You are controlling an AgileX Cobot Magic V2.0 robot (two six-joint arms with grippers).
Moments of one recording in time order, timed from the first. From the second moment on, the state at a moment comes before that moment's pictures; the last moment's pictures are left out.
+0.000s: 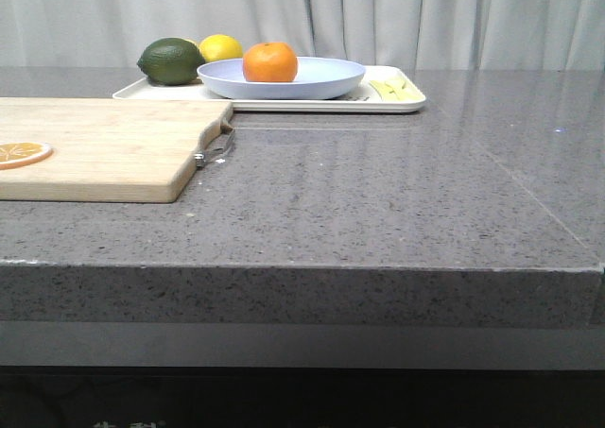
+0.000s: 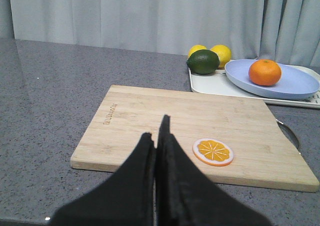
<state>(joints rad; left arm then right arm) -0.12 0.00 -0.41 0.15 0.58 -0.22 0.08 0.23 -0.37 -0.01 0.49 -0.01</state>
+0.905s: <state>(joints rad) -0.05 0.00 -0.25 0.06 0.43 -0.22 0.08 0.23 -0.37 -0.01 0.49 -0.01</state>
